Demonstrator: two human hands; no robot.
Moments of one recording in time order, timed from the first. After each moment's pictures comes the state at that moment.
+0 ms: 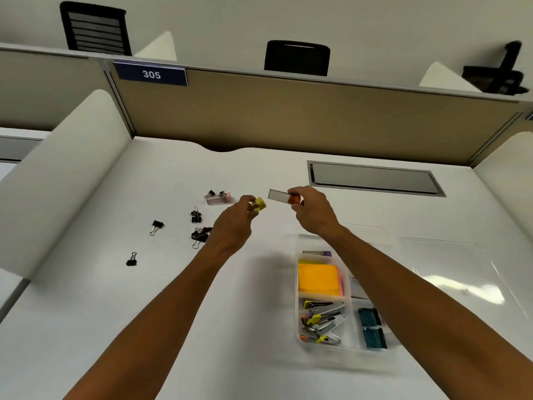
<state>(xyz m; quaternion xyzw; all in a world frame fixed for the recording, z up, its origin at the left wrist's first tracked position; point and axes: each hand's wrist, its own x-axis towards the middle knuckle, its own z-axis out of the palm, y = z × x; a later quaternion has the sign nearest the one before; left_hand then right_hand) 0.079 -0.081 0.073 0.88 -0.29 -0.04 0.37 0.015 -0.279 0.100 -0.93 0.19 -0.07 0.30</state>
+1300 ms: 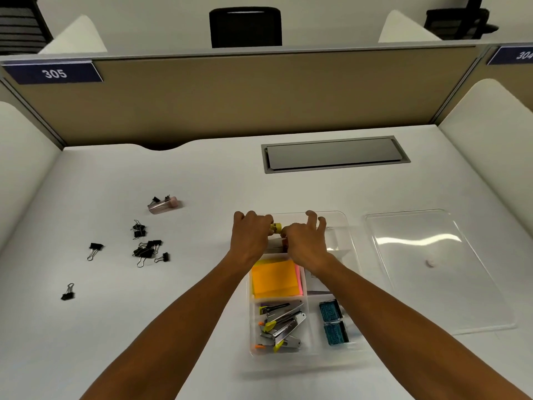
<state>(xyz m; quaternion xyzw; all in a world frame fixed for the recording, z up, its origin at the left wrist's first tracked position) 0.027 -0.244 0.019 0.91 -0.40 0.00 0.06 -0.071 -0.346 0.035 -0.96 0.24 0.10 0.06</state>
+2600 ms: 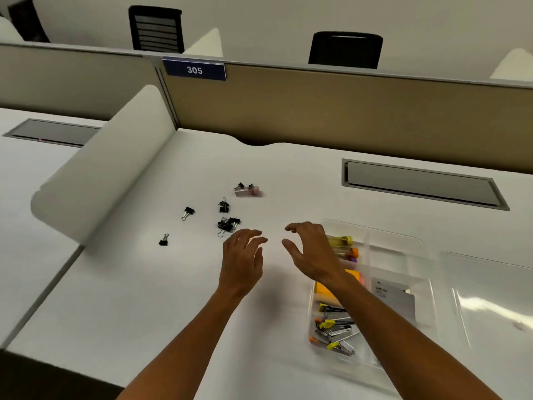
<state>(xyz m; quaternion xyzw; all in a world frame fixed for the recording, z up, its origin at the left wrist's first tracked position) 0.006 -0.046 0.004 0.92 -0.25 0.14 0.28 -0.038 -0.236 0.042 -0.94 0.04 -0.07 0.32</state>
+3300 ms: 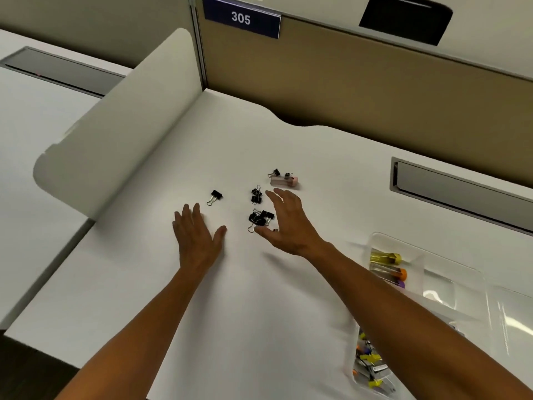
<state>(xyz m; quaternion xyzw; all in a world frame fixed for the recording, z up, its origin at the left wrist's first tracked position) 0.112 0.096 -0.065 0.97 0.03 0.02 0.22 0.094 -0.135 0.019 -0.96 -0.06 0.05 0.29</state>
